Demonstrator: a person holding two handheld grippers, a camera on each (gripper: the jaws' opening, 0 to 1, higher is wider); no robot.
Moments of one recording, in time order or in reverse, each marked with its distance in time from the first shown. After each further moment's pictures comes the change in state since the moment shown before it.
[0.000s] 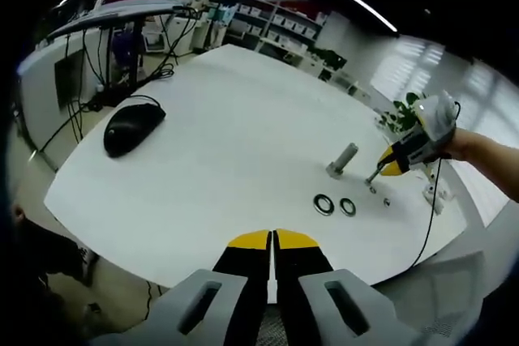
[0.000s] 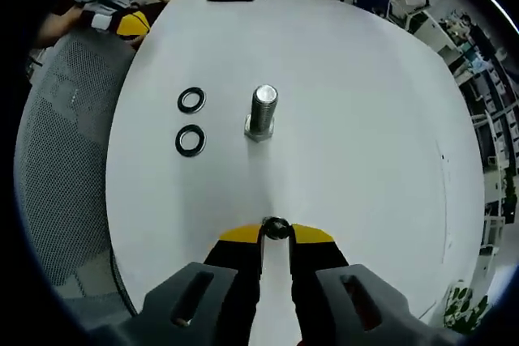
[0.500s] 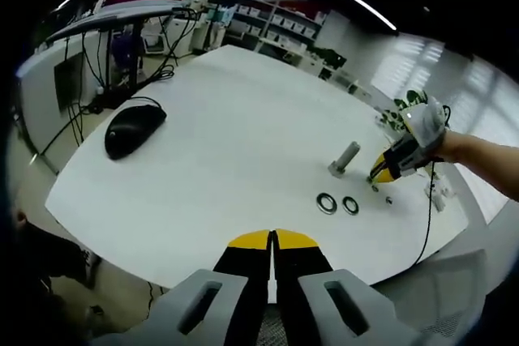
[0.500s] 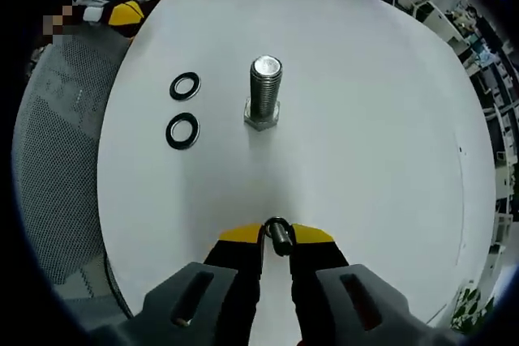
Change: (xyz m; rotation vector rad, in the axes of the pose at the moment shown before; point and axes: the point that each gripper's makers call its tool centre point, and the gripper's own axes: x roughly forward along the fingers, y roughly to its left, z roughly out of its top) left arm 0.001 0.003 -0.001 0.010 0.004 0.003; right arm 0.024 0.004 -0.007 0.000 0.026 0.050
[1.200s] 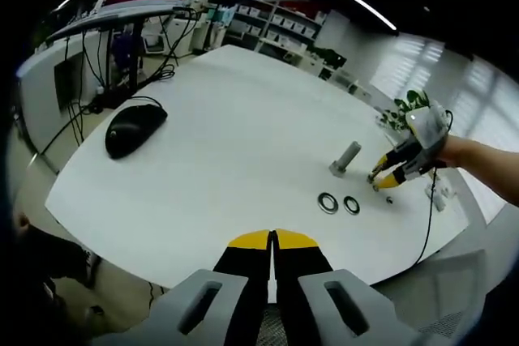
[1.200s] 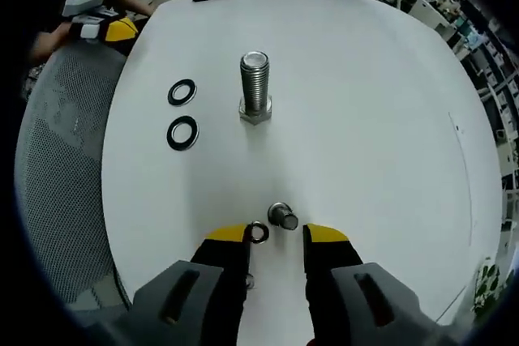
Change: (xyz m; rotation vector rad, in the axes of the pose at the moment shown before) left arm 0.001 0.001 0.000 -0.003 -0.002 -0.002; right arm -0.007 0.007 -0.014 0.128 -0.062 -0.008
